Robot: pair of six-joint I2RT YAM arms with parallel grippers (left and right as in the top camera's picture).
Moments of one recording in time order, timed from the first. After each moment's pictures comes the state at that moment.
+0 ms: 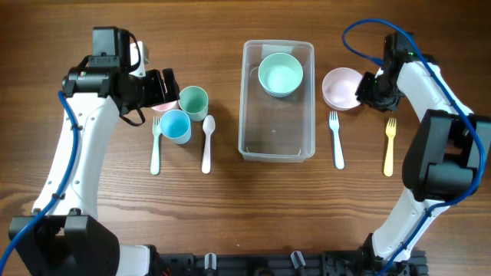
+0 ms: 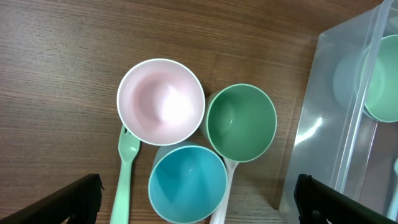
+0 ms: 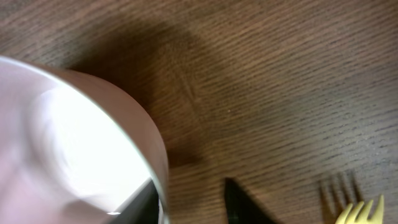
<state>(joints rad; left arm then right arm) -0.01 1.59 1.40 -0.96 0.16 -0.25 -0.13 2.06 1.47 -0.81 -0.03 0.31</state>
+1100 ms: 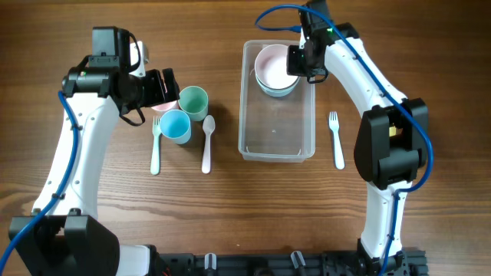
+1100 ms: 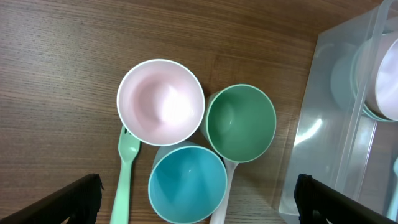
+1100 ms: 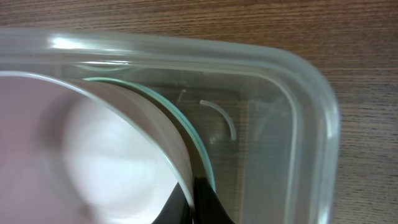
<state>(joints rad) -0.01 1.59 1.40 -0.96 0.16 -0.25 0.26 2.22 1.86 -0.85 -0.04 0.28</state>
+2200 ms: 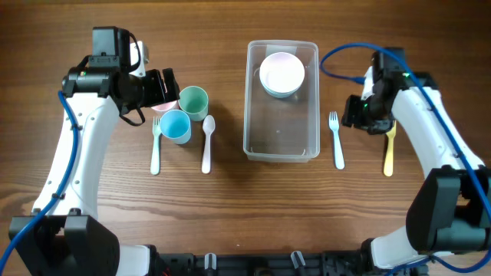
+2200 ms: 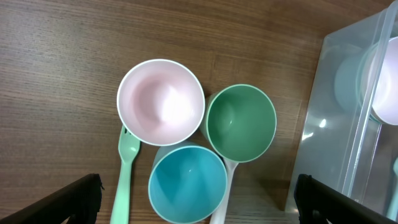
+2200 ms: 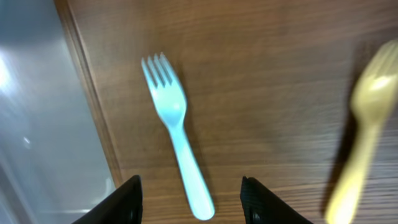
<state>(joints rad) -0.01 1.59 1.40 -0.96 0.16 -0.25 -0.01 1.71 1.21 -0.94 -0.08 0.19</state>
